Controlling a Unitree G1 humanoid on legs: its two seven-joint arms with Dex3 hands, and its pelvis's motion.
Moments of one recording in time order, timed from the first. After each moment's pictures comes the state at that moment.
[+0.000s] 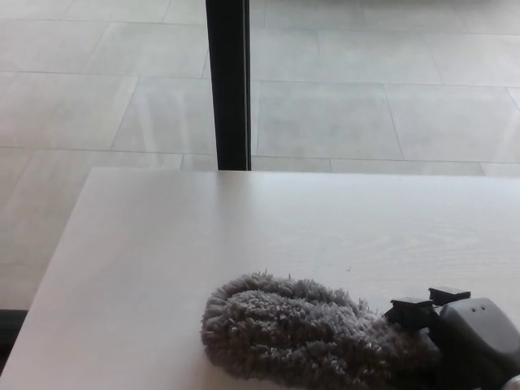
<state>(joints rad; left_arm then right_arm) 0.04 0.68 0.39 1.29 -0.10 -0.08 -0.08 -0.36 -0.65 0.71 0.59 -0.54 -0.38 -0.61</state>
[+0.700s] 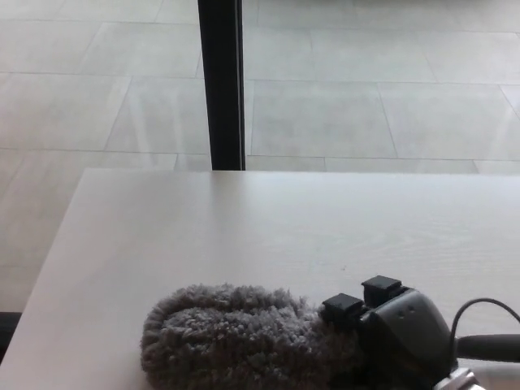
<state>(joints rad) 0.01 0.69 0.33 1.29 -0.09 -0.08 -0.11 -0.52 -0.43 0.91 0.75 -0.78 -0.27 -0.92</state>
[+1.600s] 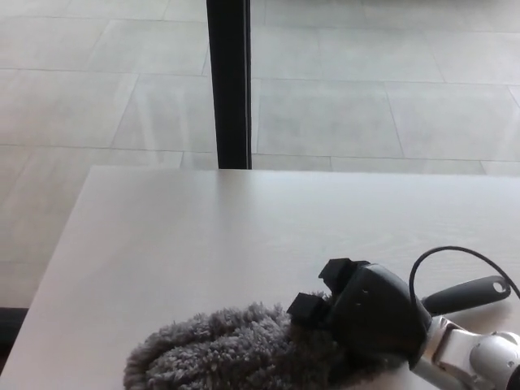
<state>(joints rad) 0.00 0.73 0.30 1.29 -0.08 -0.08 -0.16 -0.78 -0.43 1.12 0.97 -0.98 -0.40 -0.96</state>
